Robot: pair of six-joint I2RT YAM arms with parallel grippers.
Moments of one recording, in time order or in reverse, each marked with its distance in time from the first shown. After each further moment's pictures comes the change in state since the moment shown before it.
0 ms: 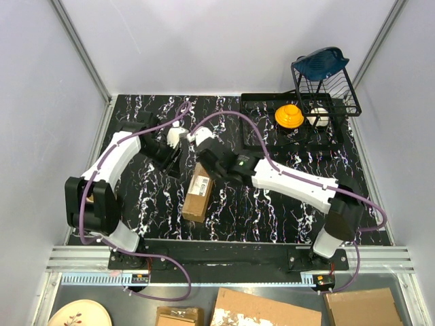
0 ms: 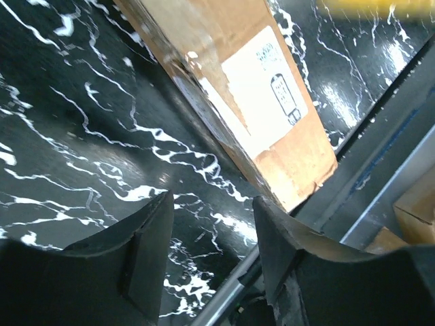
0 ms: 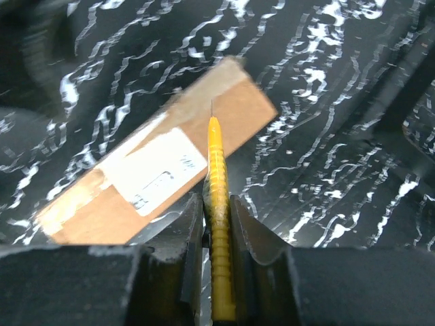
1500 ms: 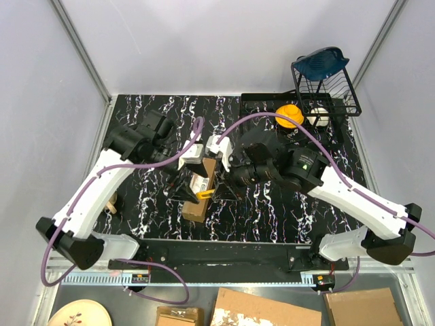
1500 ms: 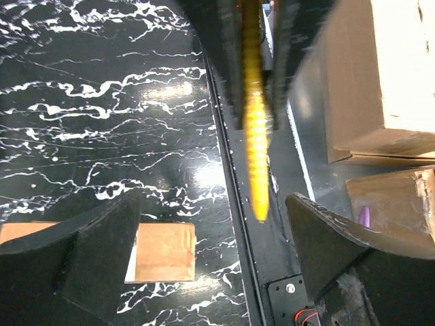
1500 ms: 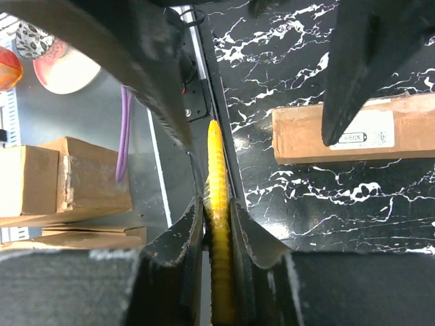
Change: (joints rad) left arm -0.349 -0.296 0.213 -0.261 0.434 0.416; right arm -0.035 -0.380 0.027 -0.230 -0.779 -0.131
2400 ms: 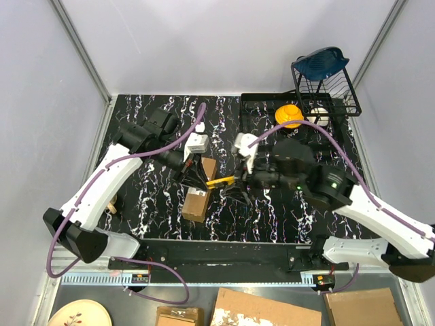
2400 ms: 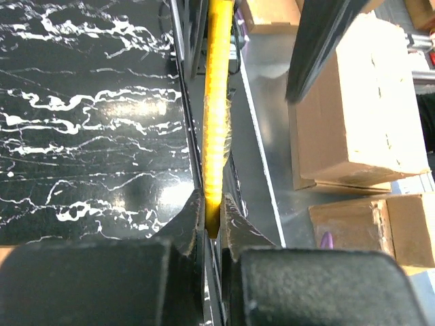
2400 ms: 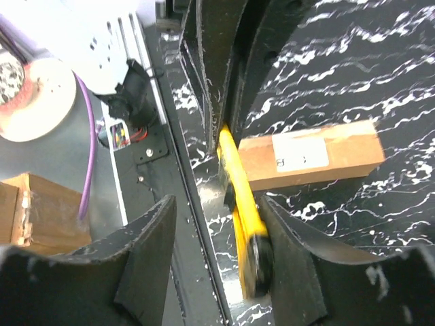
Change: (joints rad) left arm -0.007 0.090 0.001 0.027 0.101 -0.129; right arm 0.013 -0.197 -0.182 0.187 0.168 -0.027
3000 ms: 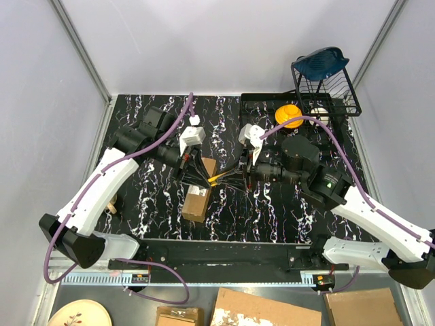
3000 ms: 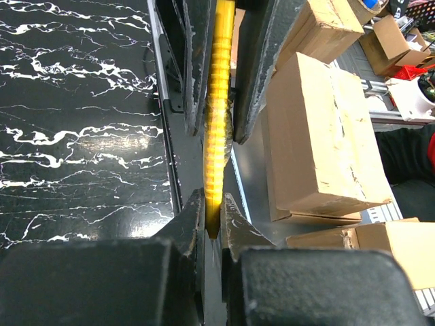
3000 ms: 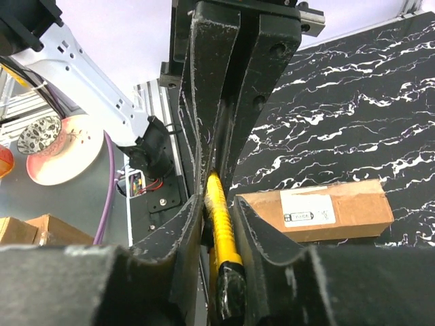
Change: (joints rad) left arm 0.024 -0.053 -0.057 0.193 0.134 -0.232; right arm -0.096 -0.083 -0.146 0.309 -0.143 0.074
